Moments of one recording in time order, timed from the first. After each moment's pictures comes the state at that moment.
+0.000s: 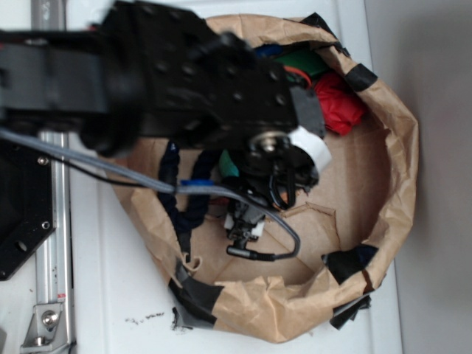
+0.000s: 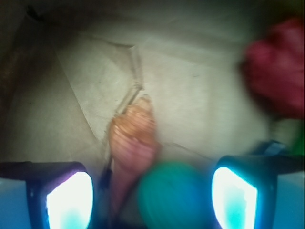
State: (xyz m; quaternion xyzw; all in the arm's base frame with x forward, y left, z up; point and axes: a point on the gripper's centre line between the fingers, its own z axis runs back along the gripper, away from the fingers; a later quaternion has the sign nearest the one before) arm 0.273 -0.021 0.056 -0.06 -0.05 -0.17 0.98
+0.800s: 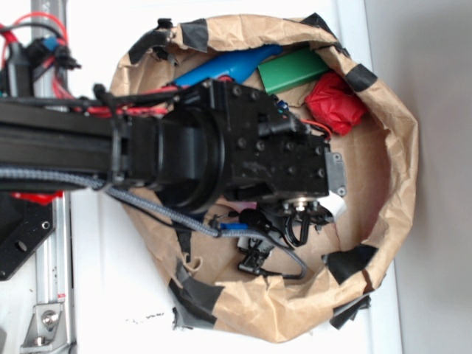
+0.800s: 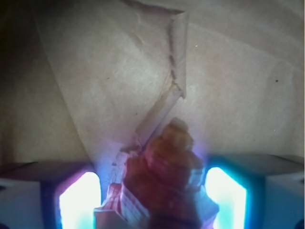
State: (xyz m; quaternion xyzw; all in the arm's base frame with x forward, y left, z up) arm 0.279 -0.043 0.024 -0.04 -0.02 -0.21 0.98
